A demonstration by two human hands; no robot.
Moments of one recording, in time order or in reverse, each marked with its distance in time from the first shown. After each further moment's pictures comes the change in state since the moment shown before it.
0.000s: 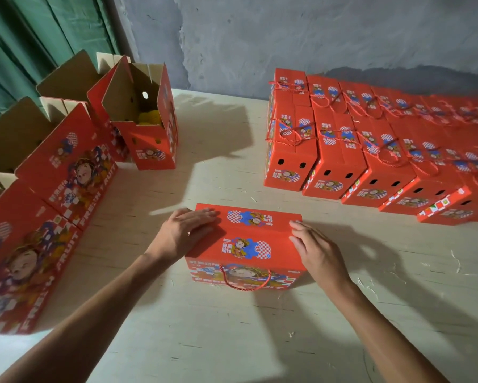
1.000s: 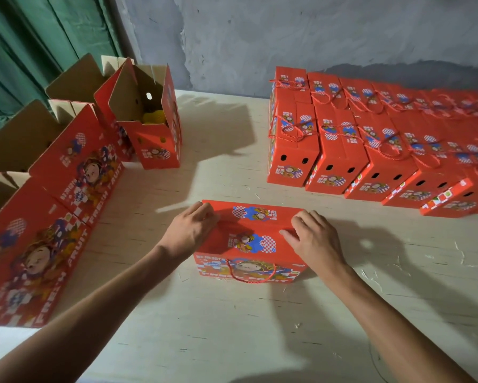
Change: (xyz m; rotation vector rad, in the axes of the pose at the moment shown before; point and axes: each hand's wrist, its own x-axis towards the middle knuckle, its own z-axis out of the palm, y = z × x) left_hand -0.004 0.020 -0.010 0.348 0.028 0.226; right_hand 0.025 -0.026 -0.004 -0.335 -0.050 -0.075
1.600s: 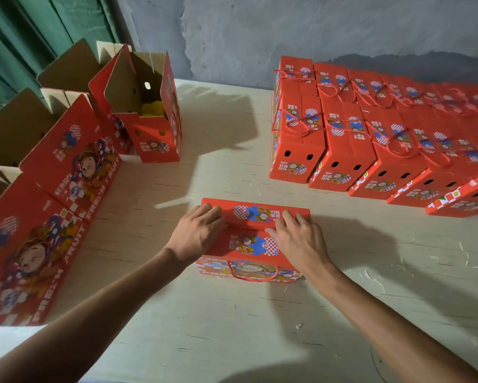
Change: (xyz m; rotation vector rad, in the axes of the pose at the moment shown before) left_hand 0.009 0.005 0.014 -0.025 -0.009 0.022; right_hand 0.024 -0.040 0.003 -0.246 -0.120 -0.086
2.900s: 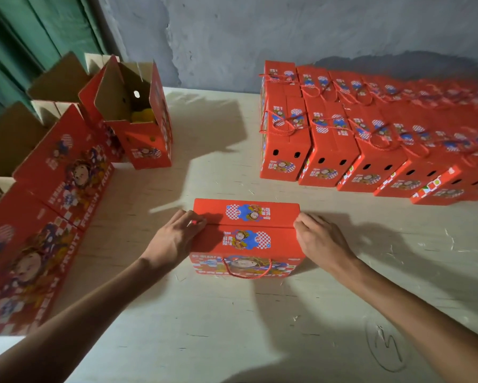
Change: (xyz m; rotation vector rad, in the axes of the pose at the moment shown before) left_hand -0.037 -0.011 -0.015 -0.108 -0.123 -0.113; right_hand -0.043 0.057 -0.013 0.248 -0.189 -0.007
